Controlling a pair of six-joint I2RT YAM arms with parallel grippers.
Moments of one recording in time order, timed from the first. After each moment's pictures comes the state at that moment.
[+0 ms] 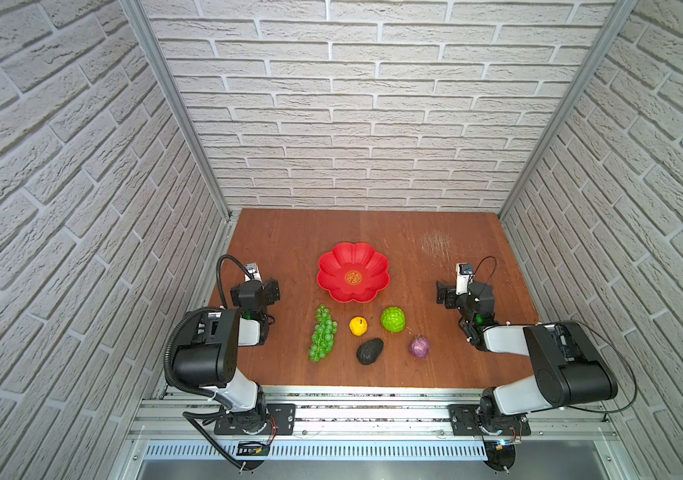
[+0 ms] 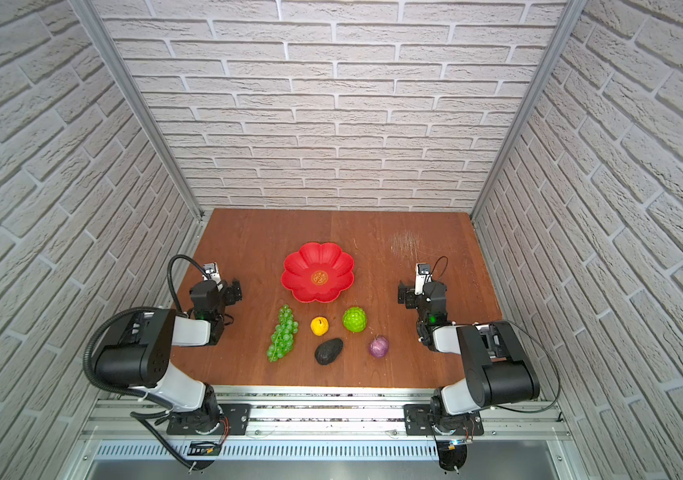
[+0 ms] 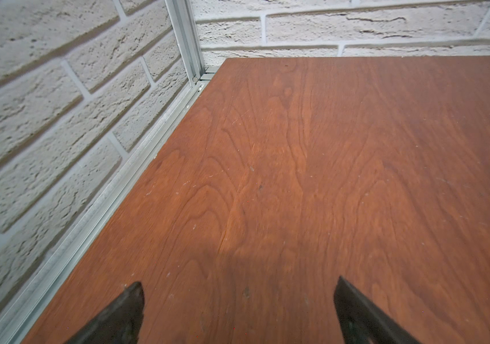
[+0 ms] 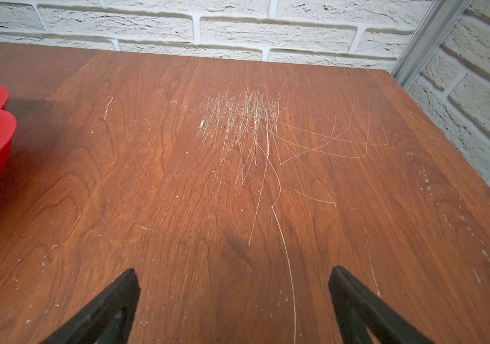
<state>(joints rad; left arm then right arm) 0.03 1.58 0.36 0.81 -0.26 0.01 0.04 1.48 0.34 0.71 0.09 0.03</state>
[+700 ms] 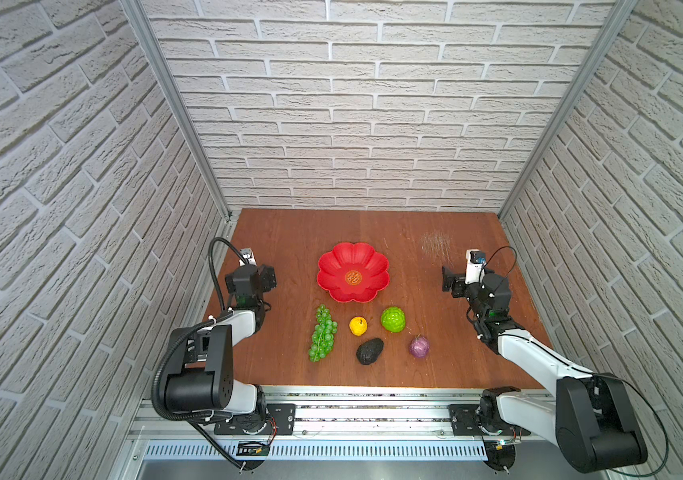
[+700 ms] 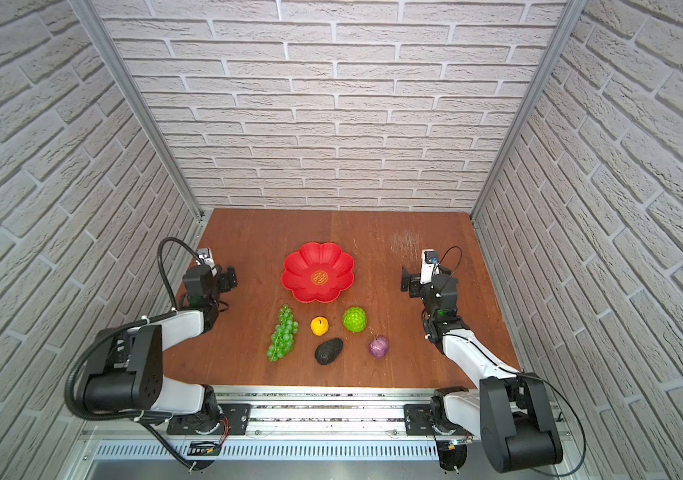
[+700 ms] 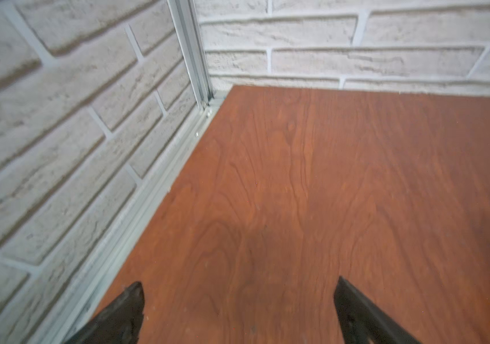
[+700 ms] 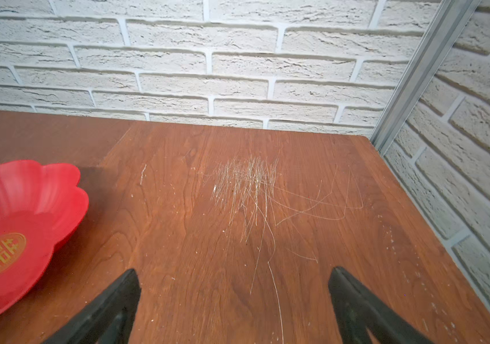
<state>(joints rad) 0.05 1.42 0.56 0.47 -0.27 0.00 0.04 1.15 0.47 0.39 0.05 0.03</state>
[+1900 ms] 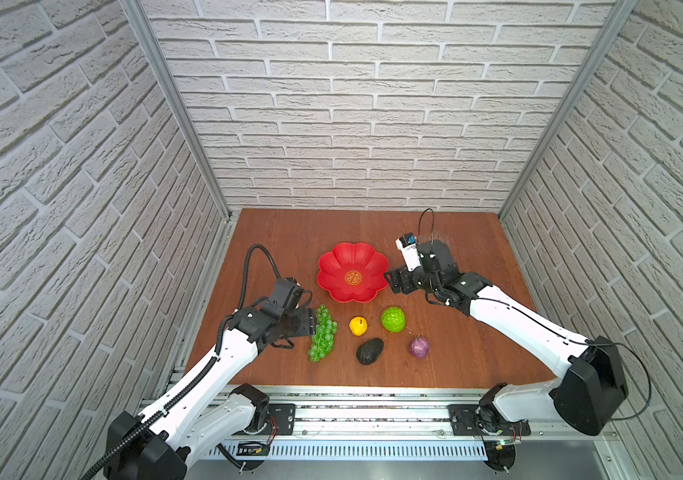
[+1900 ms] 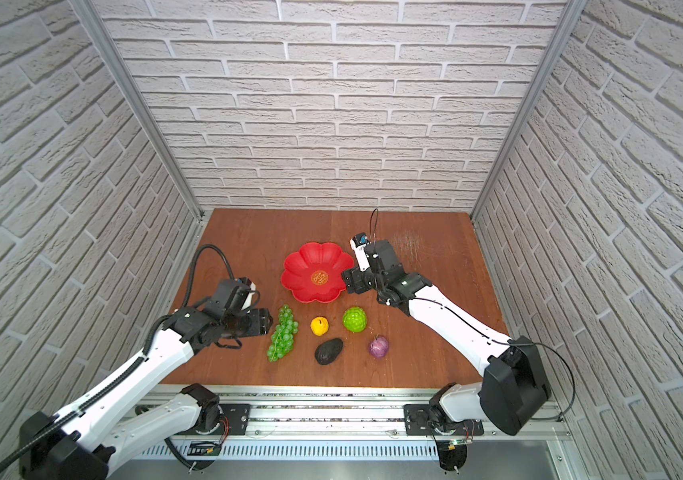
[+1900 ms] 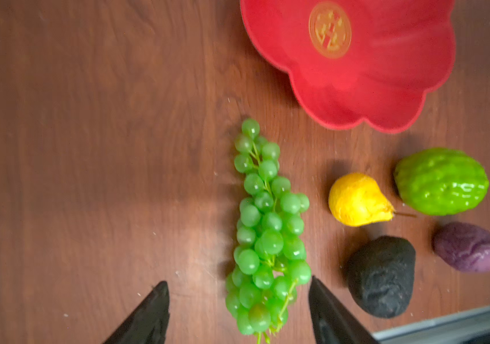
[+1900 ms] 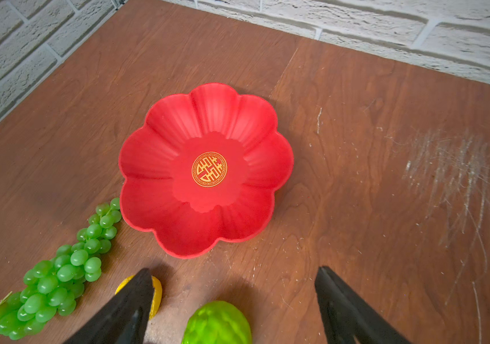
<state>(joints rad) -0.53 0.97 0.74 -0.84 0.01 -0.56 0.53 1.39 1.08 -0.39 0.01 0.16</state>
